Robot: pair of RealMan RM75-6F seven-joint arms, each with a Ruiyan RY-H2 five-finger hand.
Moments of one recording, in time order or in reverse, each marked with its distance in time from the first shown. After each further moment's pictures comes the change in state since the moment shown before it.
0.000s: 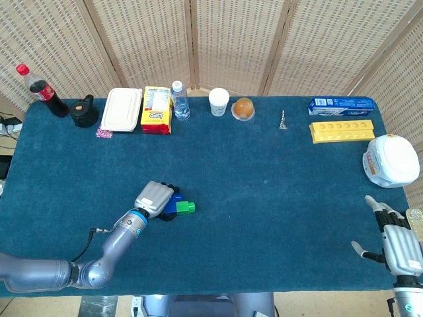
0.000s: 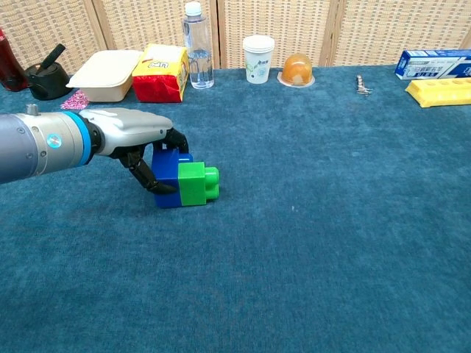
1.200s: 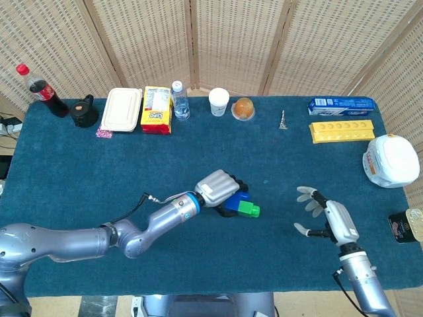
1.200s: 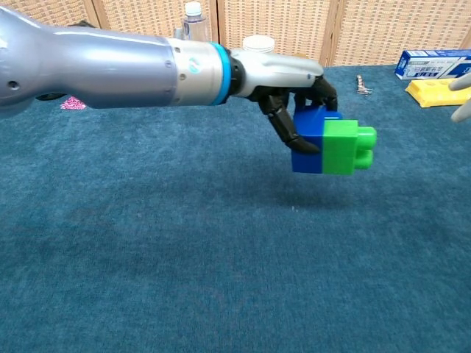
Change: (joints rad) left arm -0.313 -0.106 -0.160 0.260 0.336 -0.351 -0.438; right arm 0.210 -0.165 0.086 -0.004 0.039 -0.235 0.252
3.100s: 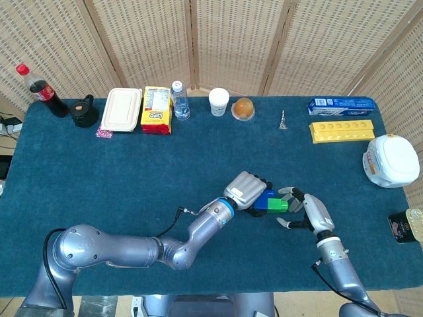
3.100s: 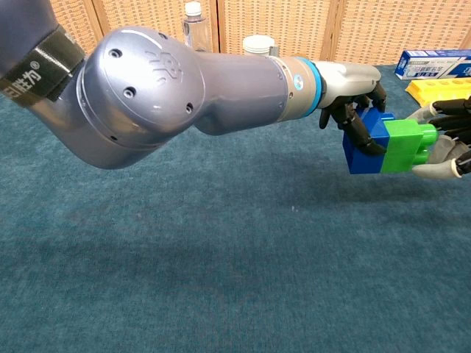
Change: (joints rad) left arm -0.284 -0.217 0.018 0.132 -0.481 0.232 0.209; right arm 0.119 -0.142 0.050 0.077 0.243 -0.150 -0.099
